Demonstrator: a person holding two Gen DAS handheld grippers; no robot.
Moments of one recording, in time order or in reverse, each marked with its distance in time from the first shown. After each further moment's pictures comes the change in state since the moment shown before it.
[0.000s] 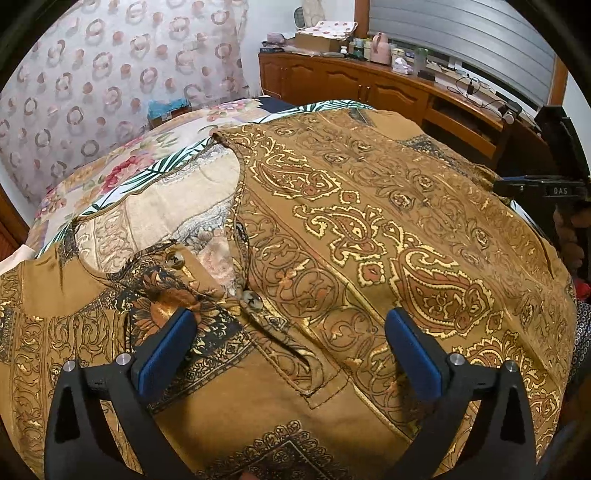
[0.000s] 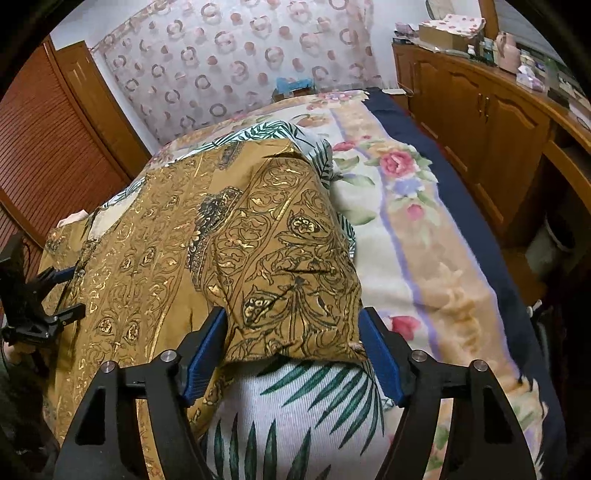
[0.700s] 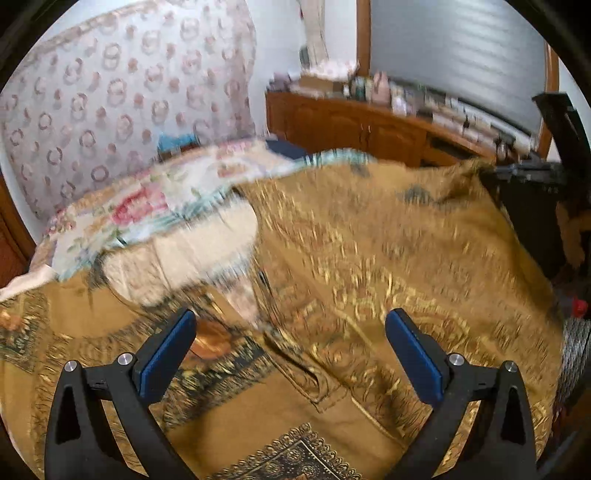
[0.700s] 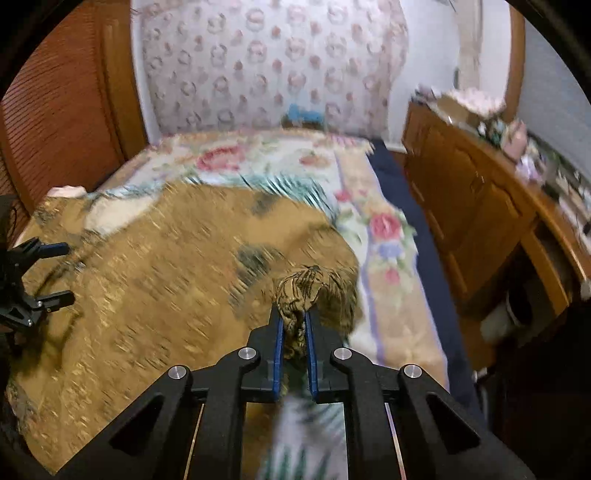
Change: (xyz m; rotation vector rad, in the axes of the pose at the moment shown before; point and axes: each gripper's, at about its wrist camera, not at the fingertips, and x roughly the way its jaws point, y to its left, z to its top) left arm -0.045 0.010 0.001 -0.031 -0.201 0.007; right arm -0.042 0.097 0.023 -0.278 -0.152 -0.148
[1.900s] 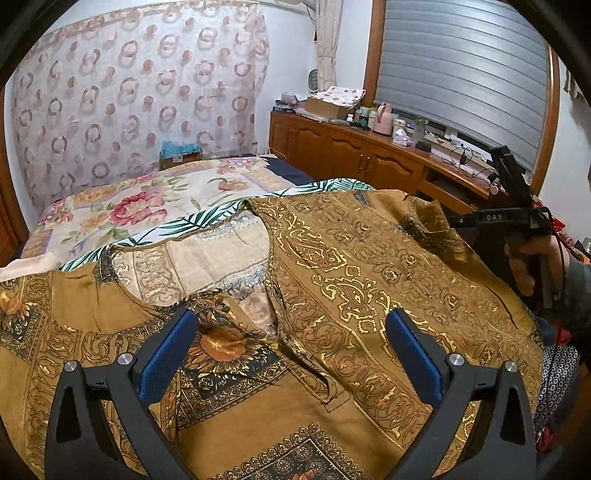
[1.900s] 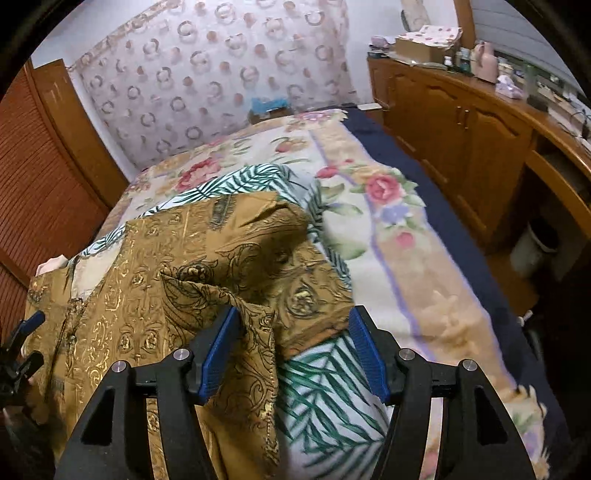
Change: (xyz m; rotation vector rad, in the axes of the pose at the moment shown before) left arm -0.009 0.018 -0.003 -0.083 -0.056 -0.056; right arm 0.057 -0.041 -0.029 0.341 0.080 0.053
